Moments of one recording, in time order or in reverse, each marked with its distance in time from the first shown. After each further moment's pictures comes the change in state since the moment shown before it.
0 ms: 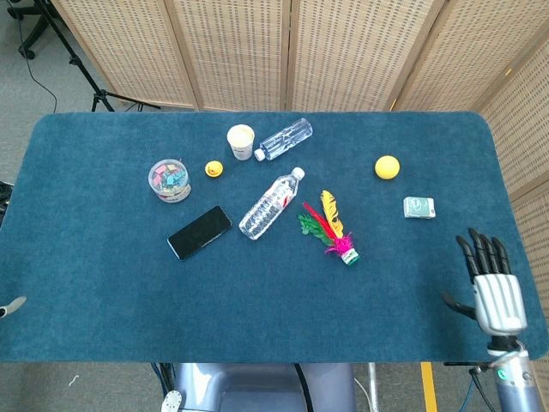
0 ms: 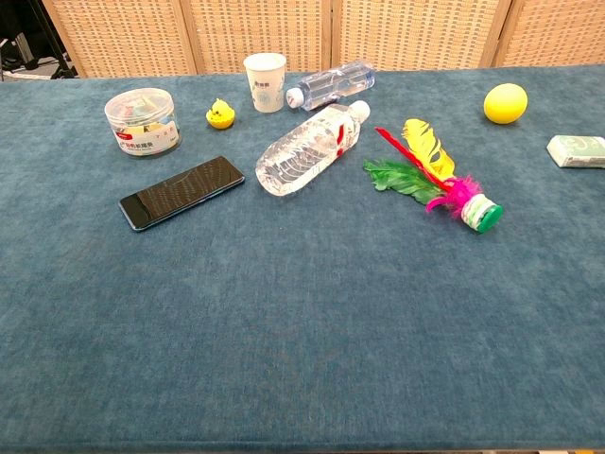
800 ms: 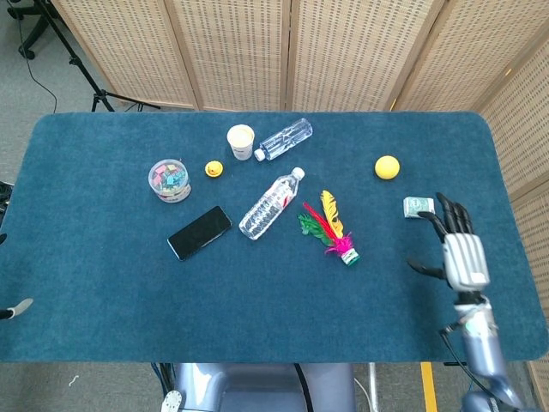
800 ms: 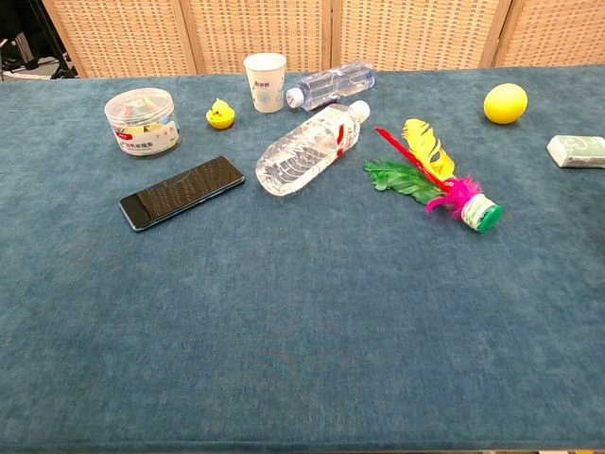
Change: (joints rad) left arm -0.007 -0.018 0.004 -0.018 0.000 -0.010 0.073; right arm 0.189 -0.065 0.193 -0.071 0.126 -0.259 0.062
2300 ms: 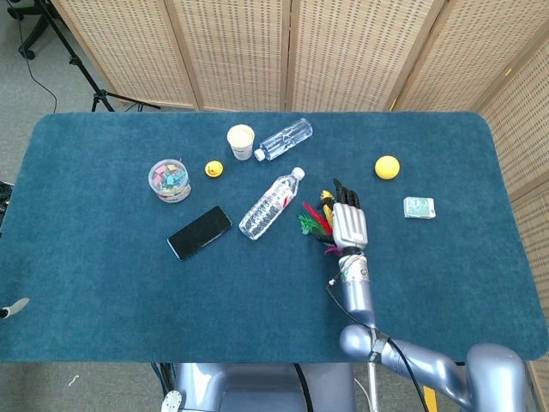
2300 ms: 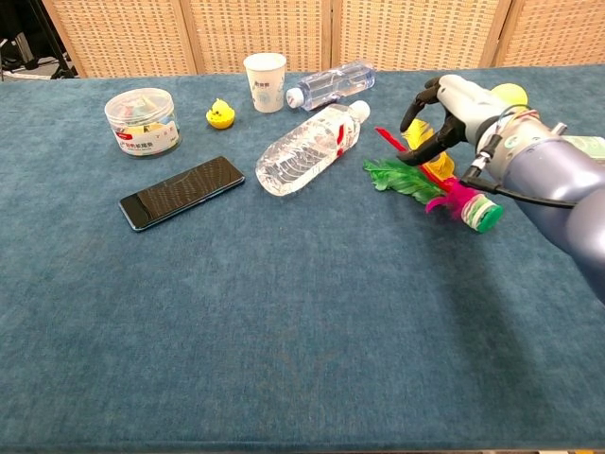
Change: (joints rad) left arm 0.002 0.020 0.001 0.021 0.009 -0.004 -0.080; right arm 0.419 -0.513 0.249 0.210 0.587 -0.240 -0.489
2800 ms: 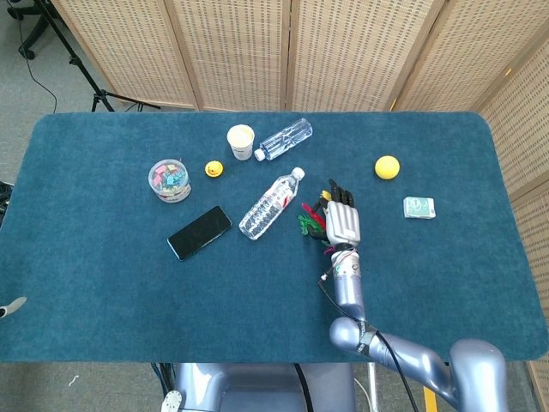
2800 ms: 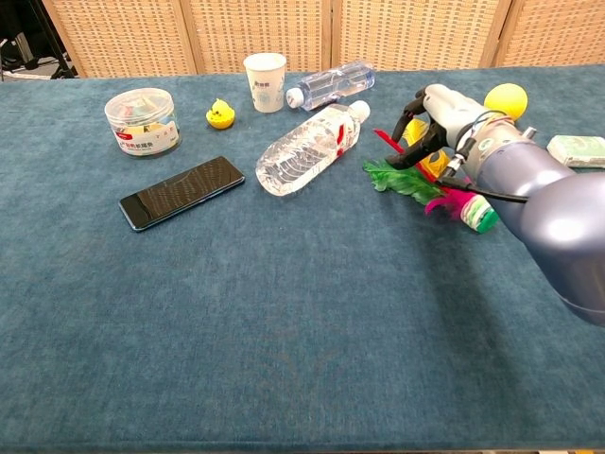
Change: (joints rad) left arm 0.001 0.005 -0.003 0.007 -0.003 -0.002 -0.024; right arm 0.056 -0.058 0.028 0.102 0.055 -0.028 -0.017
